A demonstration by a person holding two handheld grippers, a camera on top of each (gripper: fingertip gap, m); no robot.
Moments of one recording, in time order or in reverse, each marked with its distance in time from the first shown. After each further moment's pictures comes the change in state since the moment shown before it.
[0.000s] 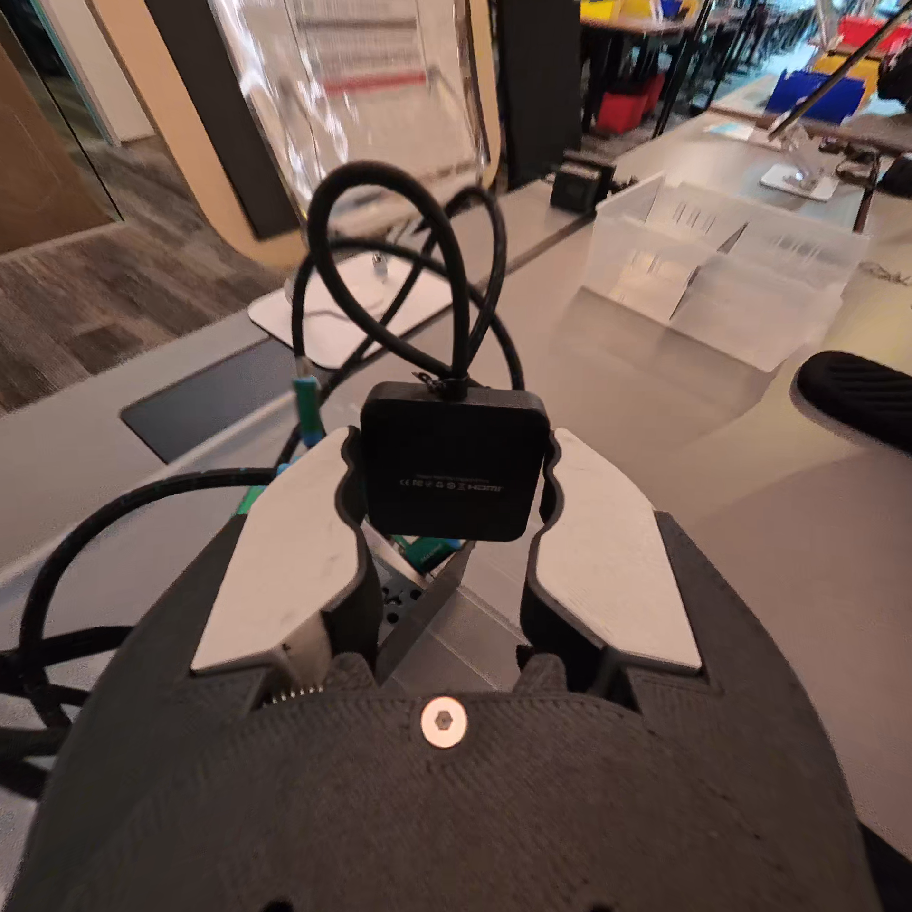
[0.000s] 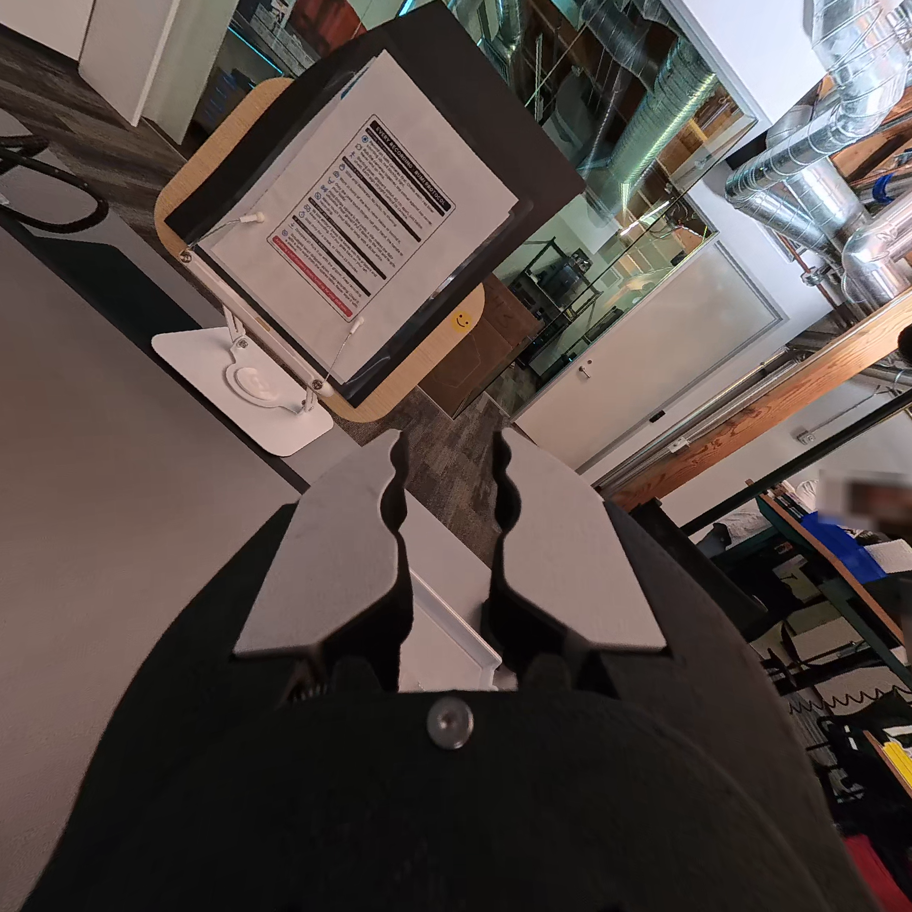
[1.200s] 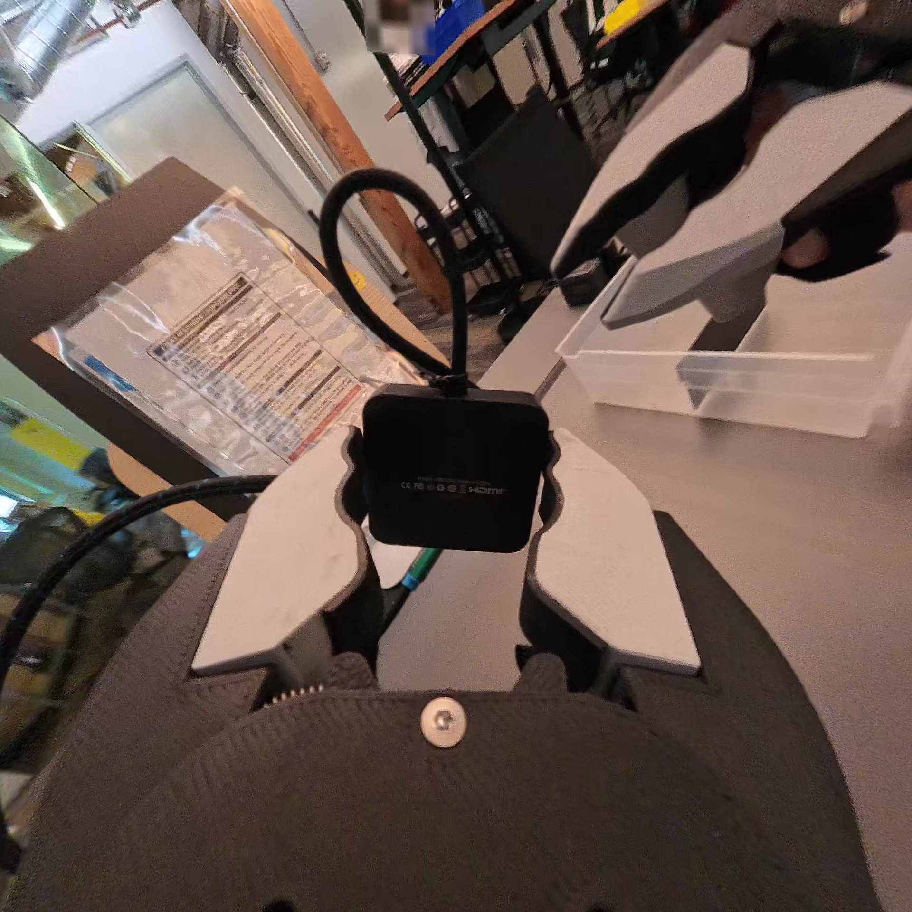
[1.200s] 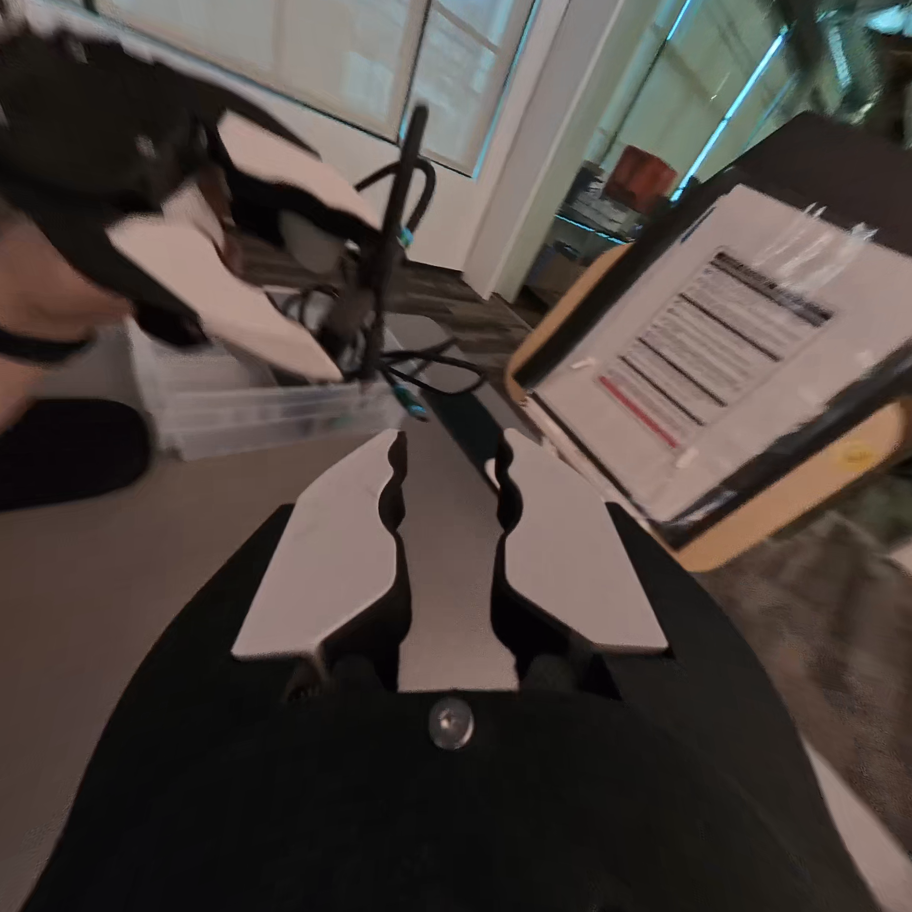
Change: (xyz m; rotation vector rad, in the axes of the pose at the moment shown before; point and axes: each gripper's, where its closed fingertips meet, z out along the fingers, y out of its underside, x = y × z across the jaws) left arm 0.188 -0.131 0.071 0.143 -0.253 0.598; right arm -0.145 -0.075 0.012 0.238 -0.623 0.296
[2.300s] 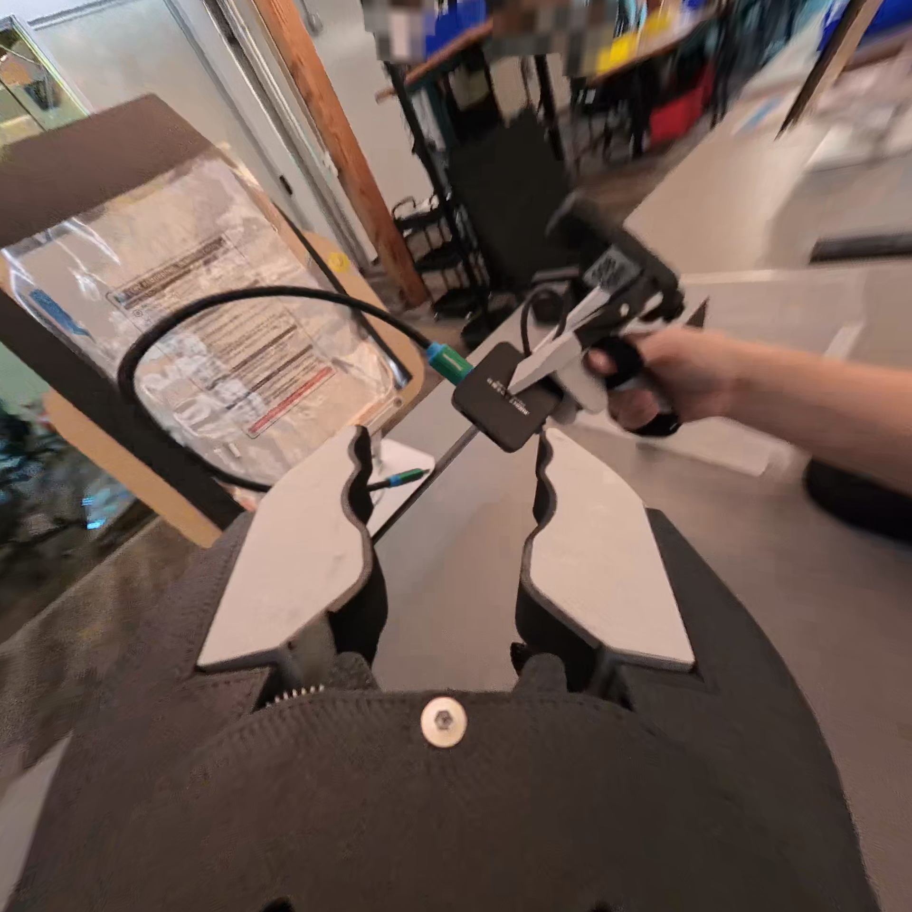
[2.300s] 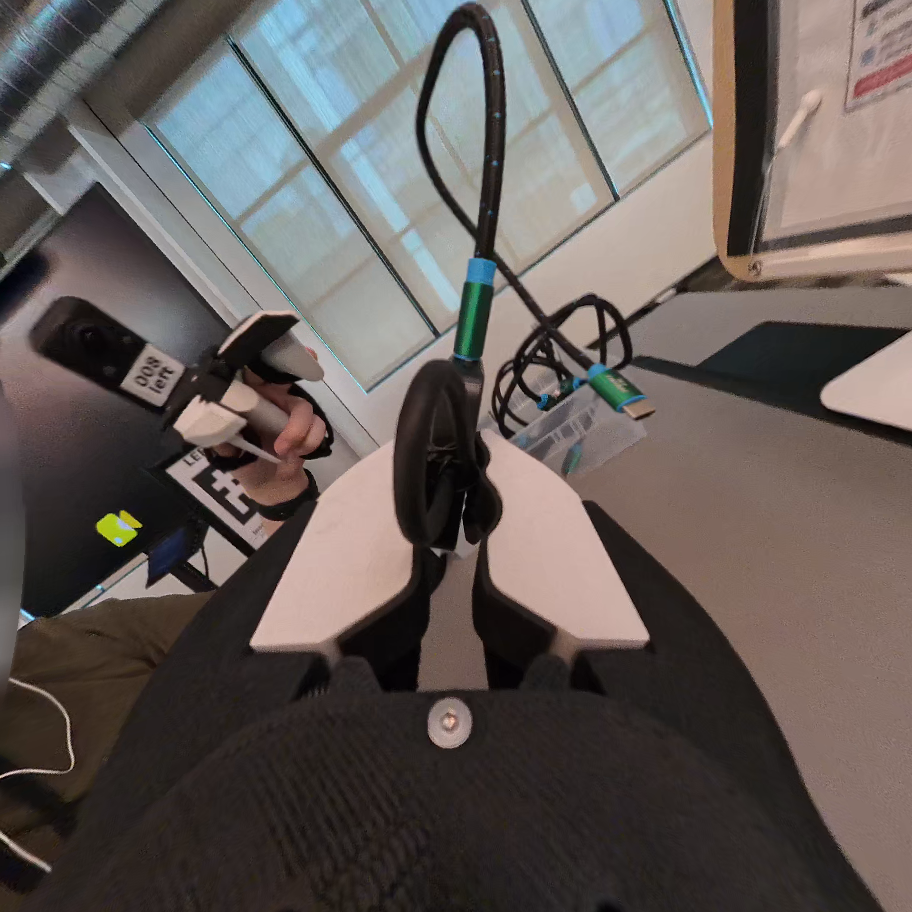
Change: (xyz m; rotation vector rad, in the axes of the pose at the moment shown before) left arm 0.000 -0.005 -0.021 0.000 0.051 -0.177; right arm 0.020 0.069 0.047 0.225 -0.523 0.984
